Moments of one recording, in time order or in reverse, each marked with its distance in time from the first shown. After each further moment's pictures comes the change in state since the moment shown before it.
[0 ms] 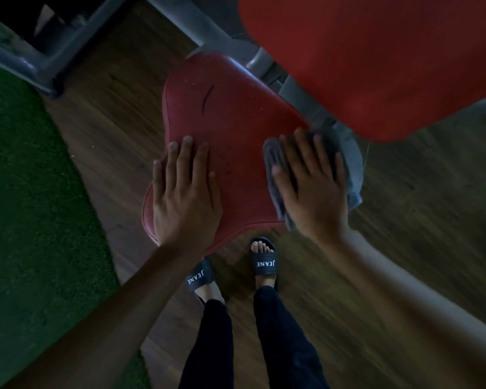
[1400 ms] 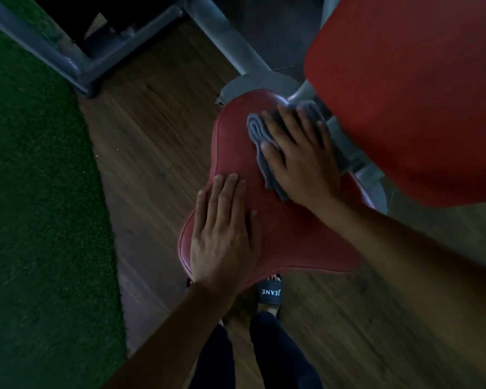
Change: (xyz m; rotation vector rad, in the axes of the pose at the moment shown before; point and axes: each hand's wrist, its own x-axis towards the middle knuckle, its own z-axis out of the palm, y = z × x) left_hand 0.000 0.001 -0.003 -0.105 0.058 -0.048; right_hand 0.122 -0.062 0.004 -0.035 0.087 -0.283
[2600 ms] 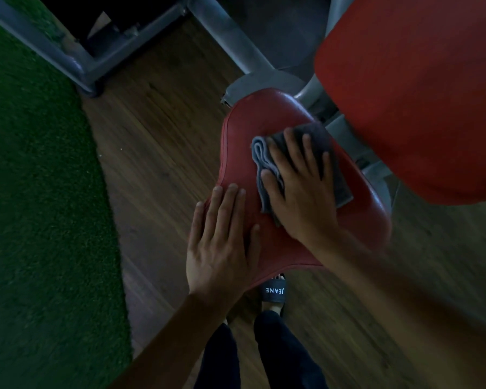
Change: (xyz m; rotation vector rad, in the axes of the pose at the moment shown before) left_hand -0.020 -0.026 -0.003 0.058 0.022 0.091; right_hand -0.045 -0.037 -0.003 0.095 -0.101 0.128
